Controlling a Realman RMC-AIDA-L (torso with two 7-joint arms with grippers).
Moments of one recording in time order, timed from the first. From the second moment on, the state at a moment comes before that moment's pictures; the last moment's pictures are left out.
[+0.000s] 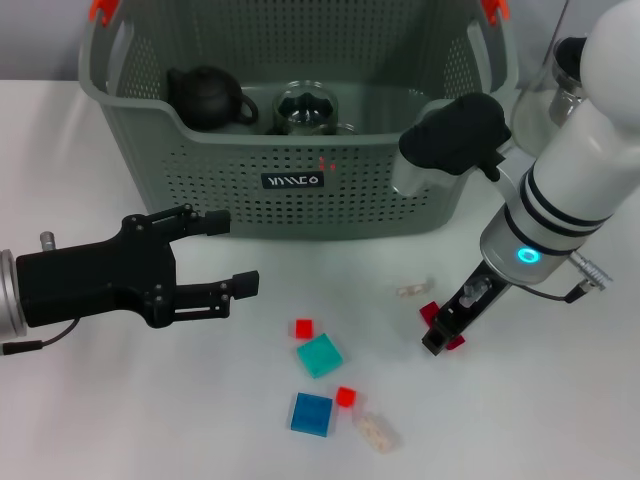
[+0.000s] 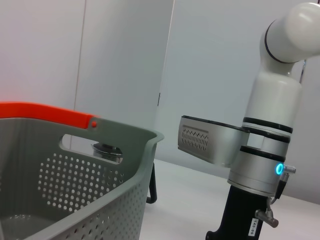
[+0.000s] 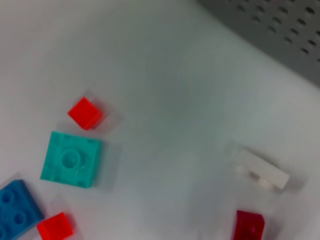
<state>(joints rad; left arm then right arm) -0.42 -2.16 0.45 0.83 2.07 1.81 -1.26 0.92 2.11 -1.63 -0.82 -2.56 -1.34 2.80</state>
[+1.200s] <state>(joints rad) -0.42 -2.16 0.45 0.83 2.07 1.80 -1.26 0.87 2.10 -1.57 -1.02 -2.57 -1.46 2.77</state>
